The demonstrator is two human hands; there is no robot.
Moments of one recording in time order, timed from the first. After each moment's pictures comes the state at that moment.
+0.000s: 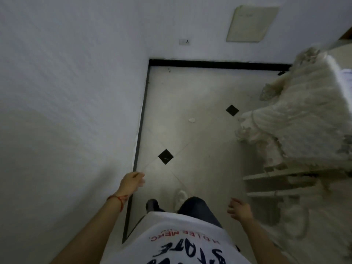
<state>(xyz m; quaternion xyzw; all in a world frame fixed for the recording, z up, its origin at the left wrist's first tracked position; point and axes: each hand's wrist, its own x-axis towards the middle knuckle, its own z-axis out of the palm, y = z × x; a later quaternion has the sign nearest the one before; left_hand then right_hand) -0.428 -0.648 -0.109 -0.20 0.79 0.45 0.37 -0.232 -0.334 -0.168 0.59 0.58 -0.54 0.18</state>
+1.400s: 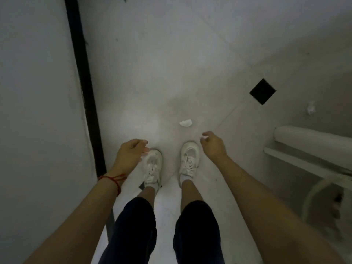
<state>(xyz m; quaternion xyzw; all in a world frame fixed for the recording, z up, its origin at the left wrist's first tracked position) -0.963 -0.309 -0.435 -0.22 0.77 0.38 0.47 -0.864 -0.098 -0.511 0.45 0.71 -0.42 0.34</state>
